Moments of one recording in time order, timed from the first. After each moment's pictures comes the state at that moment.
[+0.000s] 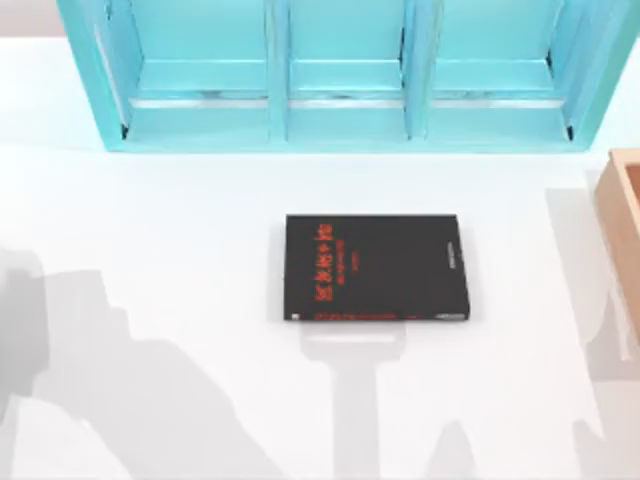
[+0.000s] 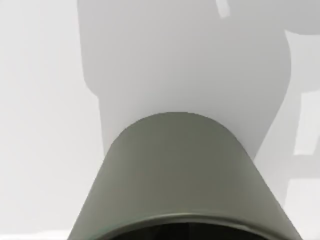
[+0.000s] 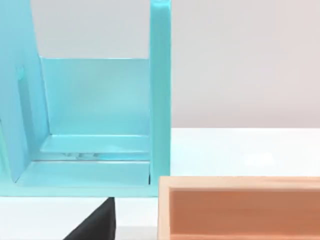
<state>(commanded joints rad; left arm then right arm) 0.34 1.86 1.14 -0.85 0.00 1.93 0.00 0.00 0.00 0.00 0.00 0.00</state>
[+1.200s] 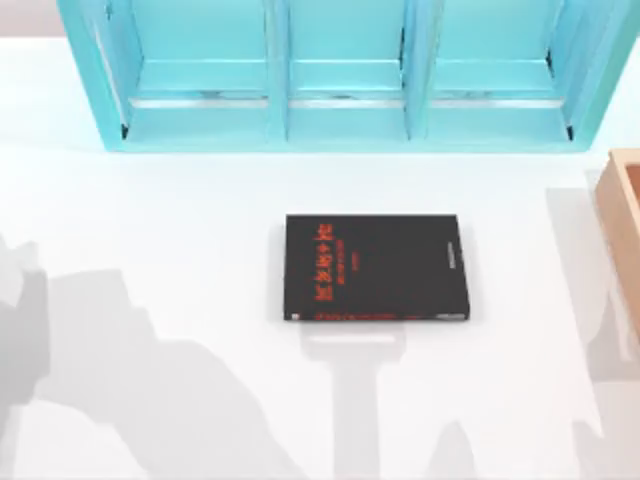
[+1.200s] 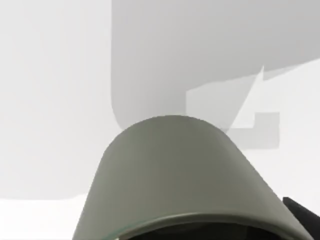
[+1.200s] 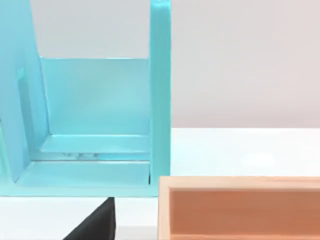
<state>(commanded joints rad) 0.33 1.82 1.21 -0.97 0.00 1.94 0.00 0.00 0.00 0.00 0.00 0.00</state>
